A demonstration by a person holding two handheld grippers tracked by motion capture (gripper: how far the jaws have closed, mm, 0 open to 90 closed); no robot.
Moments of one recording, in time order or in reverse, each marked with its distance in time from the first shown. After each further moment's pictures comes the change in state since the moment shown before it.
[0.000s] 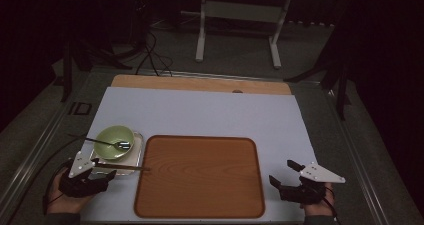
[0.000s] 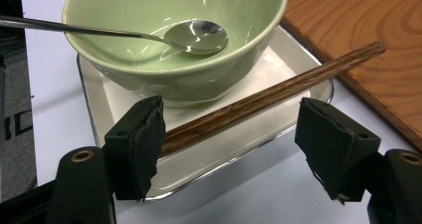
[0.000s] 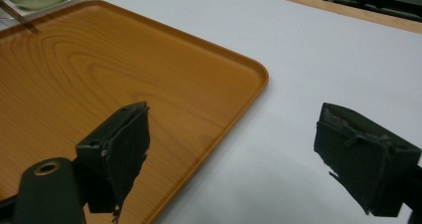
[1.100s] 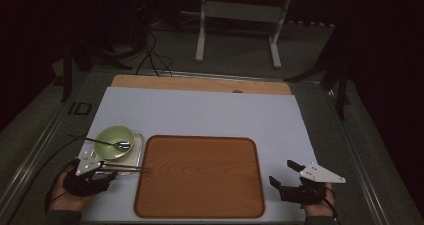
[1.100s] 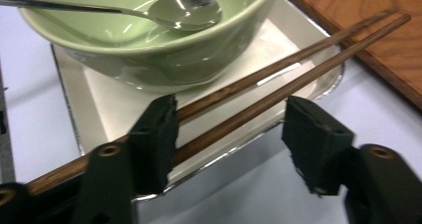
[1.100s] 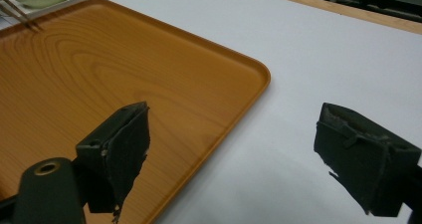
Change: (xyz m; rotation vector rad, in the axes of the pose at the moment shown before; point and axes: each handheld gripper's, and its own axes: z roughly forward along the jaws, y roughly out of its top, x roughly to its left) left arm -0.002 -0.002 0.011 0.076 -0.030 0.054; right arm 0.001 0.001 -0.001 0.002 0.006 -0.008
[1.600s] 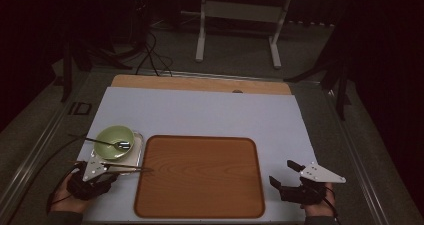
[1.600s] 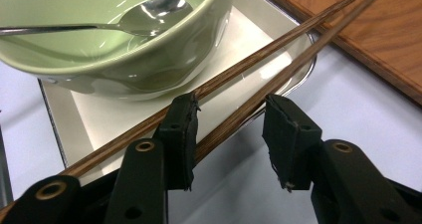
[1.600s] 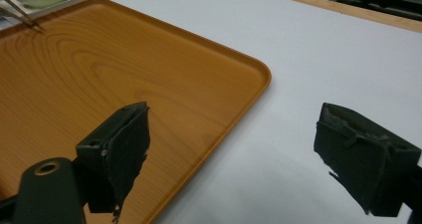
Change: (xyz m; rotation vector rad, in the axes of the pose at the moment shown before) left arm -0.014 0.002 0.000 0.013 0.011 0.111; right arm 0.000 0.000 0.000 0.004 0.004 0.003
